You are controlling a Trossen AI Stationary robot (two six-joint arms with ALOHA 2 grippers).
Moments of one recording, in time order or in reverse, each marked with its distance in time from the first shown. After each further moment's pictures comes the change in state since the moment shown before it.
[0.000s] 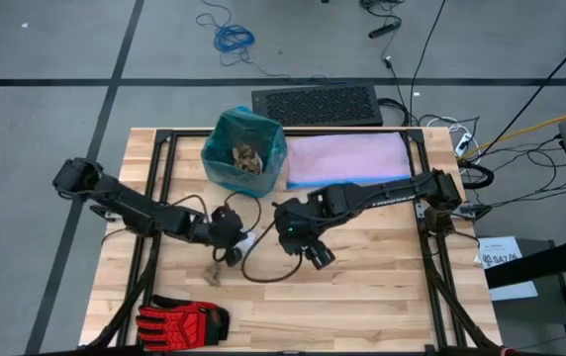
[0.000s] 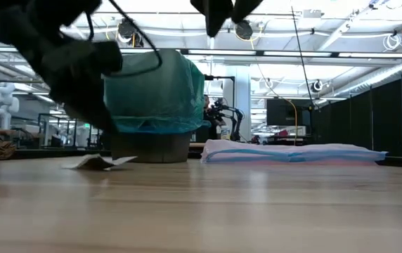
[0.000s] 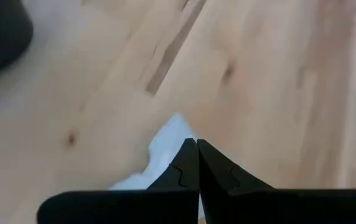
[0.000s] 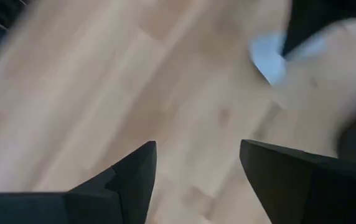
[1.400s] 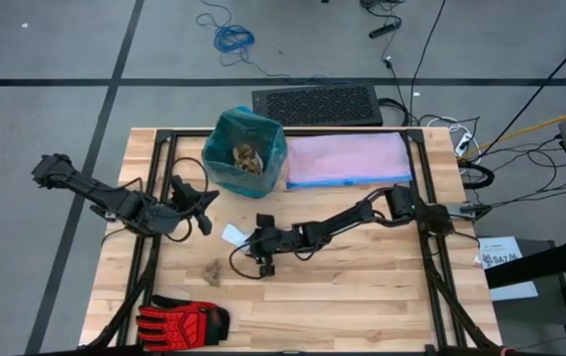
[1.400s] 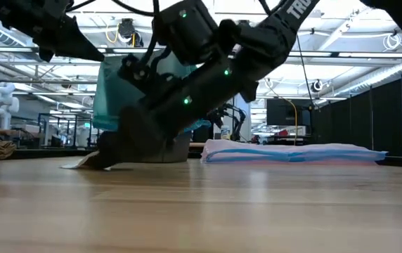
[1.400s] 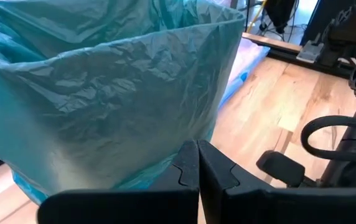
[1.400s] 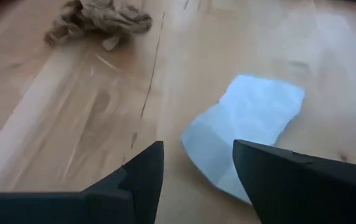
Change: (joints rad) left arm -0.114 -0.606 -0.057 -0.263 -0.615 0.104; right arm -0.017 0.372 -0.478 1.437 0.283 0.322
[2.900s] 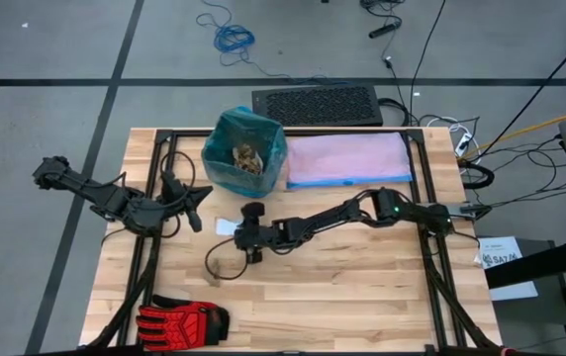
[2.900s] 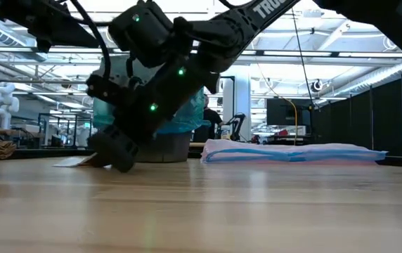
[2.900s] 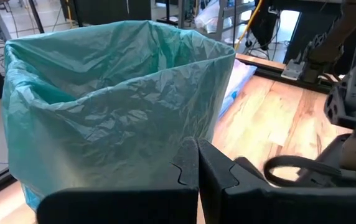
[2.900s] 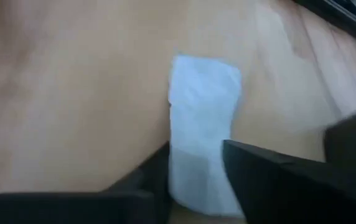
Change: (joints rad) left arm -0.012 -0.126 0.000 0.003 0.010 0.129; right arm -0.040 0.136 0.331 -0.335 0.249 -0.186
